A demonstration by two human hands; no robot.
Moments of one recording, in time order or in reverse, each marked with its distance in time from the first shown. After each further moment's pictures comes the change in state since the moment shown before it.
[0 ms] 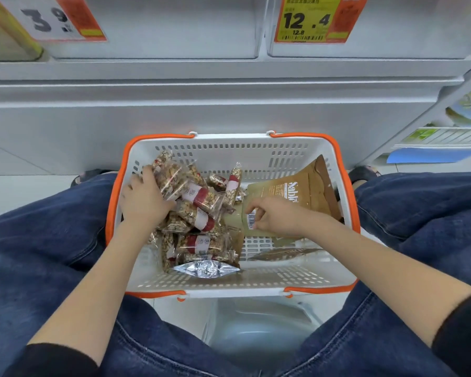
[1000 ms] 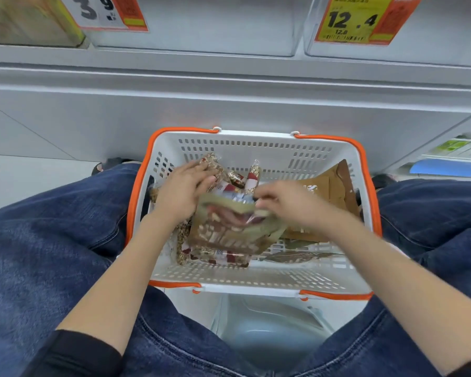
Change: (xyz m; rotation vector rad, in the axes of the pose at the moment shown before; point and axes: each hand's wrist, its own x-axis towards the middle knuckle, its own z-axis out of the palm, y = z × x) left_hand 0.005 0.004 0.008 -0.134 -0.018 0.465; right_hand -0.009 -0.047 -0.021 -0.064 0.161 -0.164
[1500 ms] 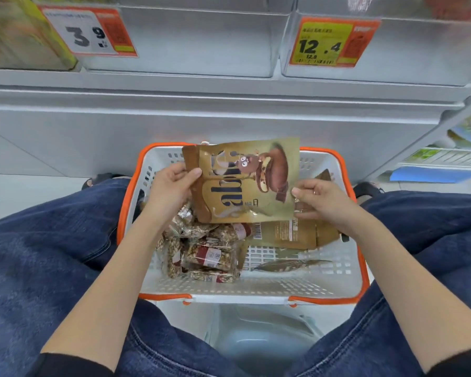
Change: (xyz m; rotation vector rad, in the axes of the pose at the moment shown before) left_hand -0.002 0.037 -0.033 -1.116 0.119 -0.355; right_hand -0.033 0.070 -0.021 0.859 0.208 0.357
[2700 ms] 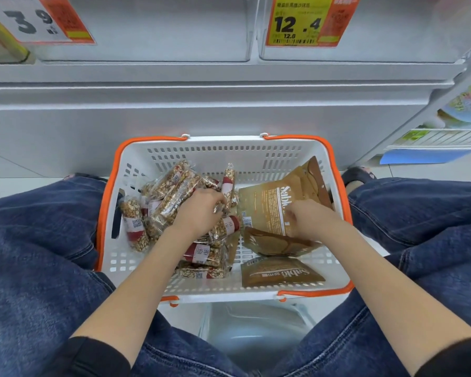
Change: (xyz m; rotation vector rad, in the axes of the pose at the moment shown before) left_hand 0.018 -0.065 0.056 1.159 -0.367 0.239; right_hand 0.013 0.043 0.006 -1.118 -0.064 0.112
